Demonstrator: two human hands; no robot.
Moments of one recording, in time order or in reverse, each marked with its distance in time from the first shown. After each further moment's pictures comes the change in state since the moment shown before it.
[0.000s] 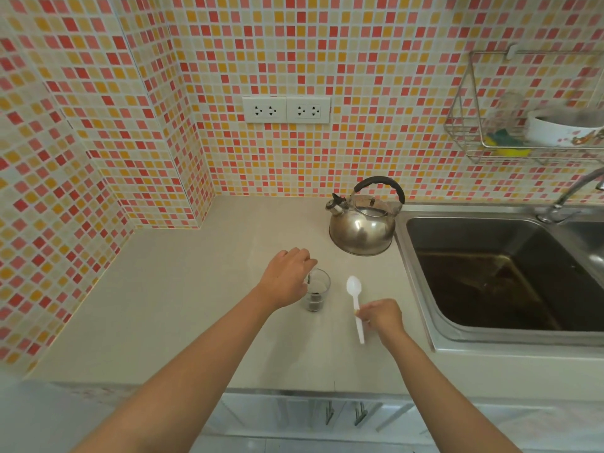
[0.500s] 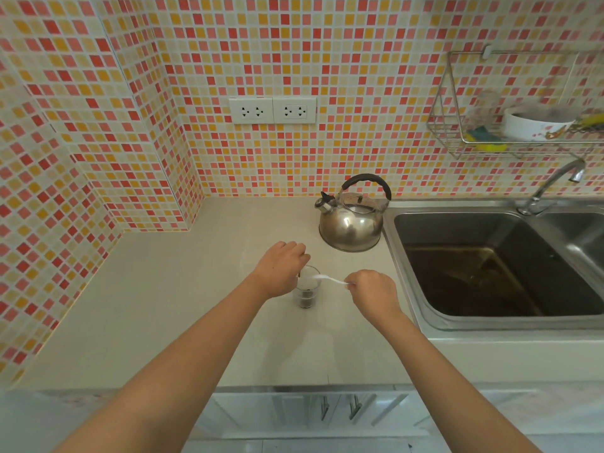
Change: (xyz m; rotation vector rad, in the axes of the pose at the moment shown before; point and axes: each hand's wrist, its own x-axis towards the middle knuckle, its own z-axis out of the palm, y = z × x) left_hand 0.012 -0.002 -0.009 0.195 -0.060 0.142; right_hand -0.040 -0.040 -0.021 -0.929 0.198 -0.725
